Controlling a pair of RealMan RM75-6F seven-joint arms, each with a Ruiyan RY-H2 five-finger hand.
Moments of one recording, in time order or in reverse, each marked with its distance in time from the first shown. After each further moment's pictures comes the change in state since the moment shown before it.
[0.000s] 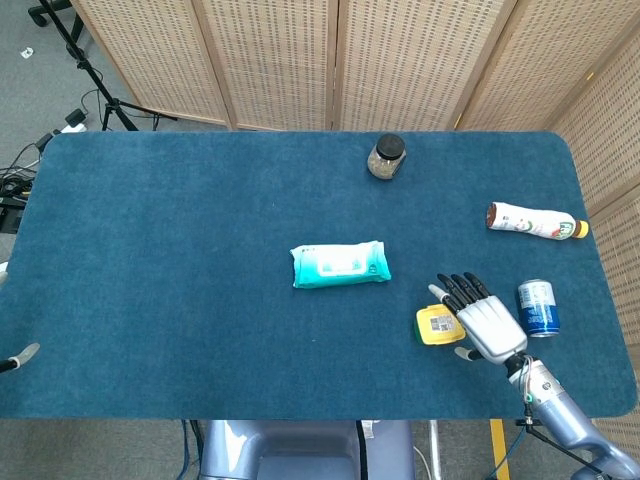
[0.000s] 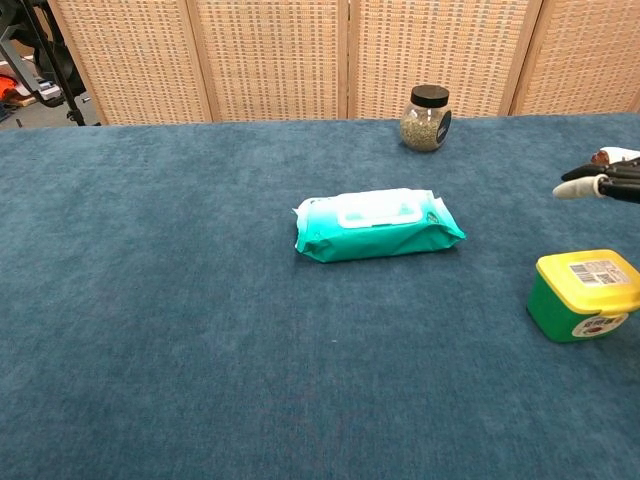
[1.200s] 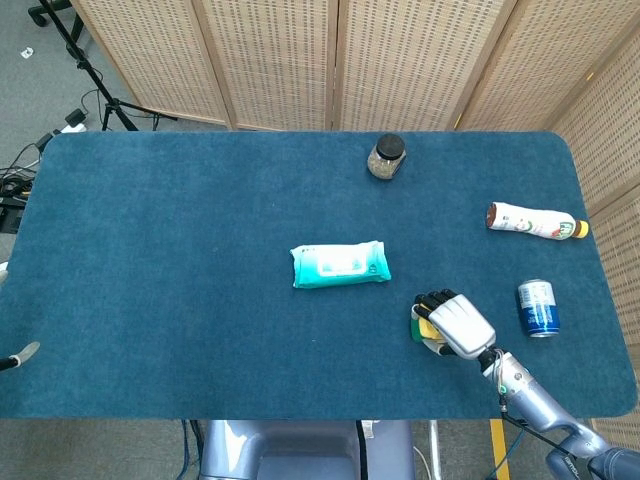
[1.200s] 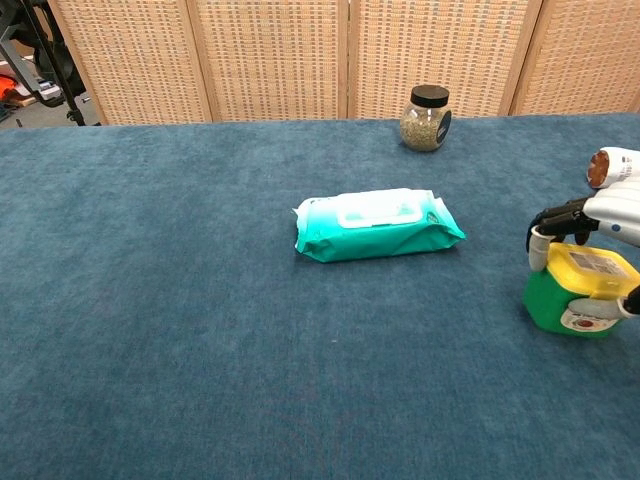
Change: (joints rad) left arm -0.006 -0.001 -0.005 0.001 -0.017 -0.020 0.004; right arm 0.040 -0.173 -0.001 0.233 -0.143 0.046 0.167
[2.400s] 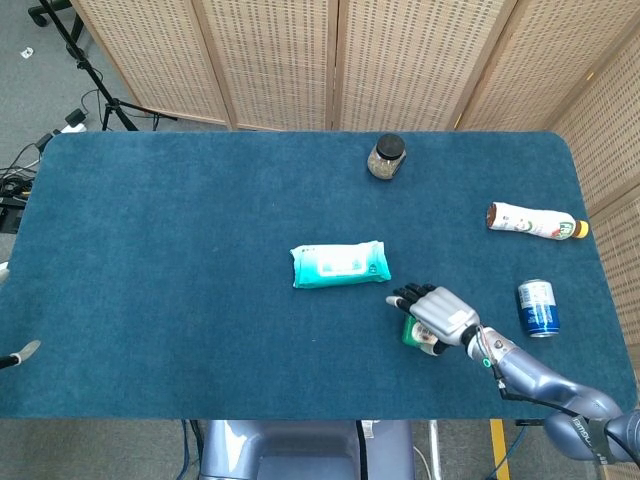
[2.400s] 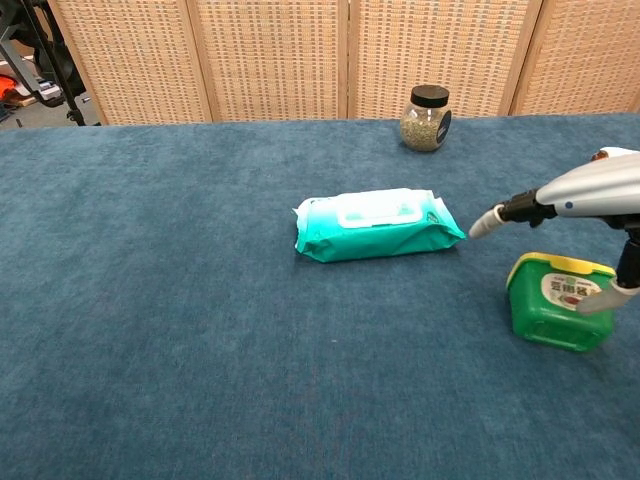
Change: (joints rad) left arm -0.010 -0.003 -0.003 0.004 -0.013 -0.023 0.007; right arm 0.290 0.309 0.050 -0.427 0.362 -0.526 -0.167
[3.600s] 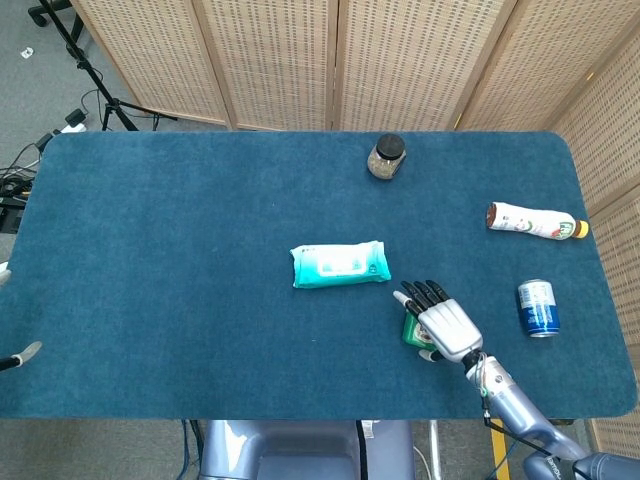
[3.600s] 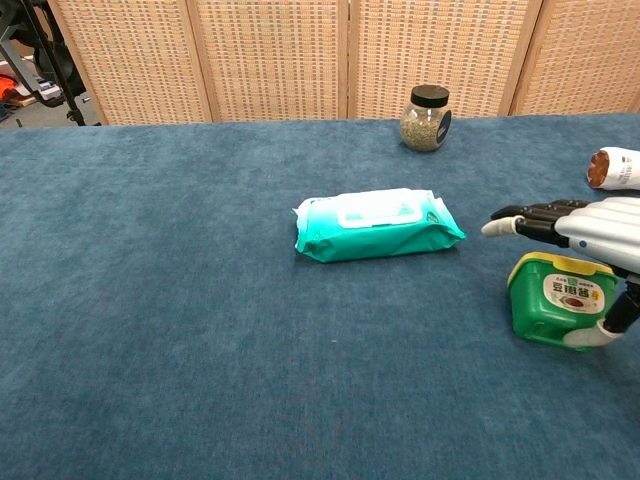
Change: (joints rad) left arm 0.002 -0.001 0.003 -0.001 0.005 0.004 0.001; right arm -0.270 -0.322 -0.021 0.236 -0.100 0.404 -0.107
